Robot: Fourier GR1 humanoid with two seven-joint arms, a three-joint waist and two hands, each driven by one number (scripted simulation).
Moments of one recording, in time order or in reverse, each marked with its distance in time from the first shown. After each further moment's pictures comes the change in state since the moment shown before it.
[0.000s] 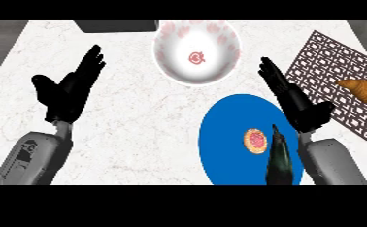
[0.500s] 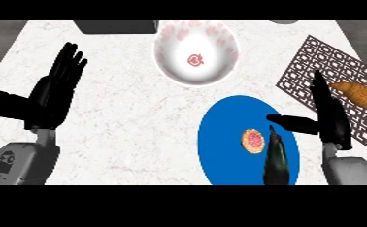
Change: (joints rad) left arm 0.075 -0.020 0.120 -0.087 0.106 -0.014 -0.080; right arm 0.130 -0.031 -0.126 -0.049 0.149 -0.397 0.275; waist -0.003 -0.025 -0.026
